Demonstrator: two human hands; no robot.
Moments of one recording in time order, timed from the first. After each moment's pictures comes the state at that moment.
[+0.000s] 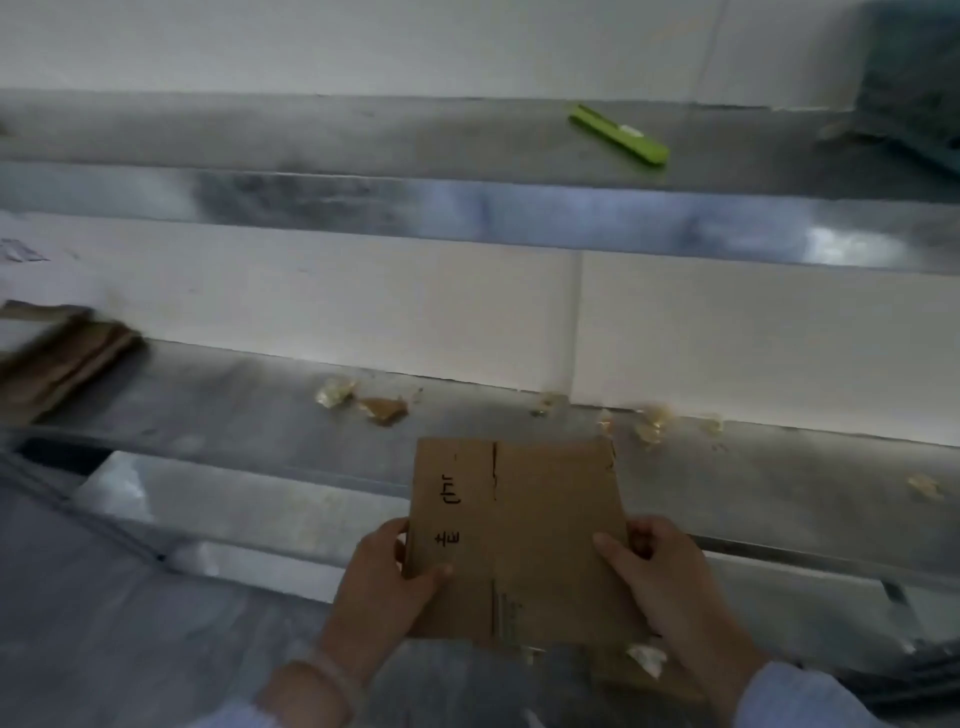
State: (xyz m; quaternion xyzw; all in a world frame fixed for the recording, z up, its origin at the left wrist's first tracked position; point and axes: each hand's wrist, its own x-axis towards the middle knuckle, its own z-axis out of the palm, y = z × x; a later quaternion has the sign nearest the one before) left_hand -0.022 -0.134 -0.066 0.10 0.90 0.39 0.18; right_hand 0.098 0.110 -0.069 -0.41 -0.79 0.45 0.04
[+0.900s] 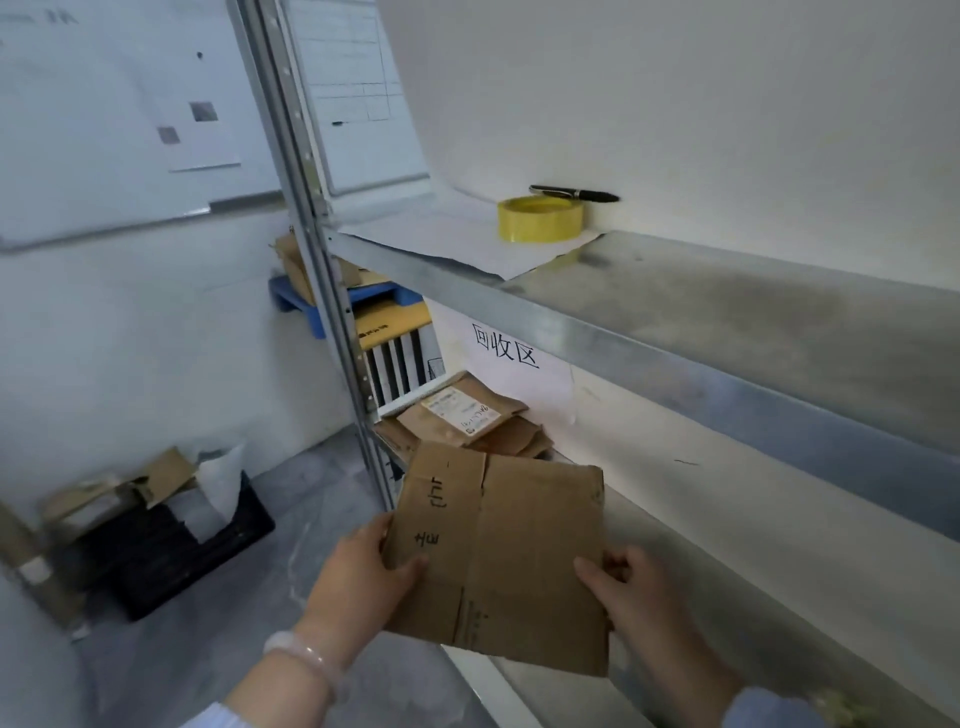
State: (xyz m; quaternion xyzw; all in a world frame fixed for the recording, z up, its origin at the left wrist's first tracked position) left_hand -0.323 -0.549 -0.007 -0.15 0.92 0.35 -0.03; right_hand -0.359 -0.282 -0.044 -0.12 -0.81 0.57 -0.09
